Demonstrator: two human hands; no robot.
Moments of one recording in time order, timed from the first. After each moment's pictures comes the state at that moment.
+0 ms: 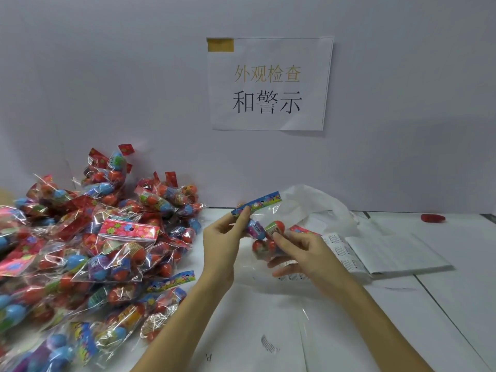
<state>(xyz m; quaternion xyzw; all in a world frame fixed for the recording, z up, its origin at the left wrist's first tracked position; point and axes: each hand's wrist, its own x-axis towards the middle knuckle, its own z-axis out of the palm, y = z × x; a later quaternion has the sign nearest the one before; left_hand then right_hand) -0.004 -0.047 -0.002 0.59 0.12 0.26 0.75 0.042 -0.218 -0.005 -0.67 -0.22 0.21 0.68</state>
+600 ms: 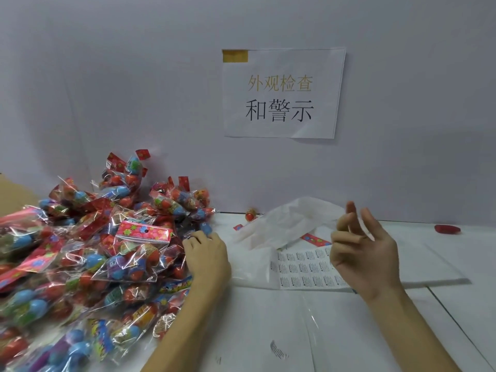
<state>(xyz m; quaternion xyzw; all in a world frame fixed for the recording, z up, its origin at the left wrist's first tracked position) -0.005 0.001 -0.027 0.94 0.31 0.03 -0.11 0.067 -0.265 0.013 -0.19 -0.12 0.31 0.92</state>
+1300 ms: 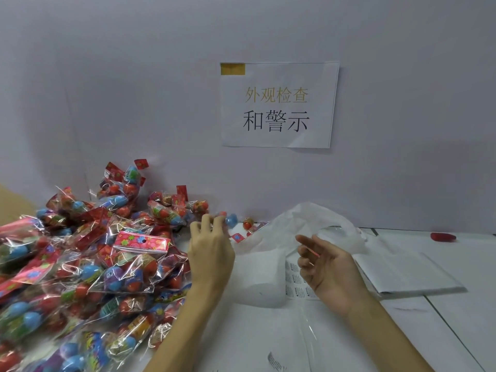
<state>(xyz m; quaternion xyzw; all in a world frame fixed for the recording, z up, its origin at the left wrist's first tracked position) -0.002 -0.005 -0.011 0.87 0.17 0.45 0.14 0.060 -0.230 -0.004 -0.40 -0.04 0.32 0.86</state>
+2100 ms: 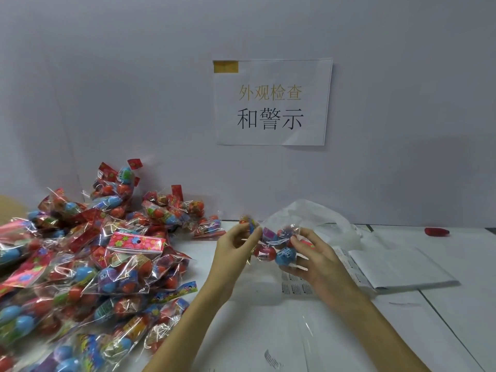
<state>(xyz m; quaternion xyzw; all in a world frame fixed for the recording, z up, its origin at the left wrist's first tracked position) -0.002 -0.041 -0.002 0.69 0.09 0.18 0.70 0.052 -0.220 -0.004 -0.56 -0.15 0.19 0.79</state>
